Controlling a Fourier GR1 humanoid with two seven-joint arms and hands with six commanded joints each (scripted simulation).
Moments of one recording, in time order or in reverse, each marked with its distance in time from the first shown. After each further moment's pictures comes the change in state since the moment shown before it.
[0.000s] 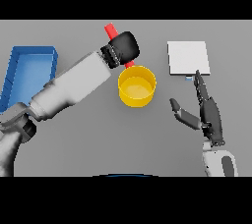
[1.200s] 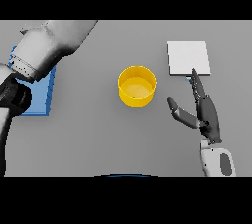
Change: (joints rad) left arm -0.489 0.075 0.061 0.338 -0.135 0.105 -0.067; right arm -0.023 0.012 0.006 0.023 -0.019 0.016 -0.024
